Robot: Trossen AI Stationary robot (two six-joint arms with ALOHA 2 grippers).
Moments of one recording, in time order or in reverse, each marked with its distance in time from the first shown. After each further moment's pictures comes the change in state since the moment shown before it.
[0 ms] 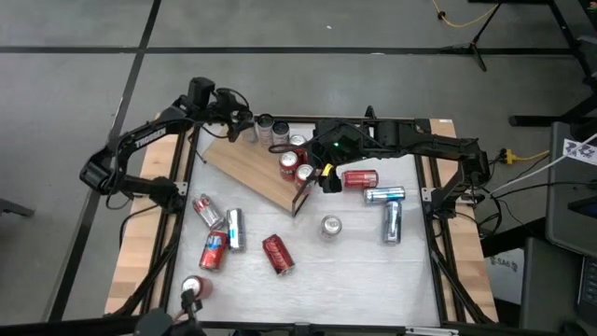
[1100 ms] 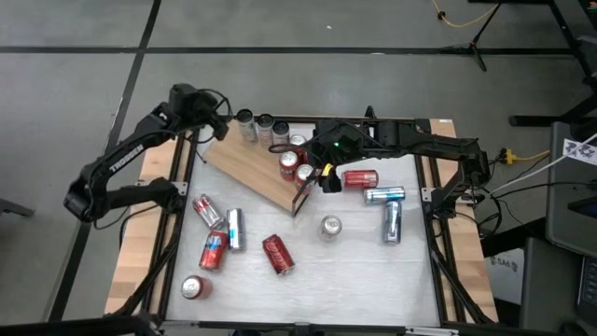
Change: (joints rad) left arm -0.047 -0.282 0.005 -0.321 -0.509 -0.172; right arm 0.000 0.000 0.000 0.008 0.000 0.000
